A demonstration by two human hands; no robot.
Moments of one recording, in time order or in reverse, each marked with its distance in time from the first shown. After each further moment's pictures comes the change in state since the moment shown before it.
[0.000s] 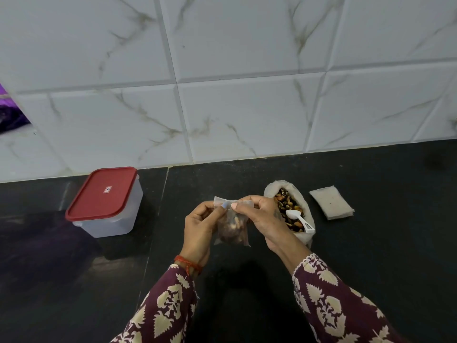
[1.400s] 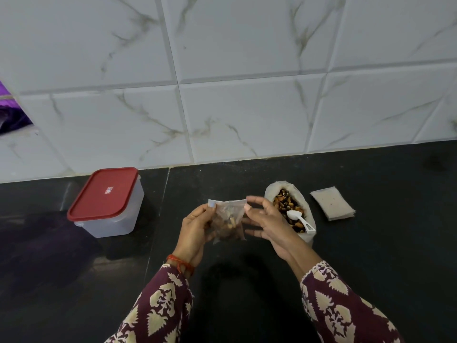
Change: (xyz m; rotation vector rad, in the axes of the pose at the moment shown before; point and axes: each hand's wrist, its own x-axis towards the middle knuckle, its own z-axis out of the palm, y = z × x) left_hand 0.004 0.003 -0.013 -0.015 -0.013 -0.219; right_hand -0.001 0.017 -0.013 0.076 -0.019 0.194
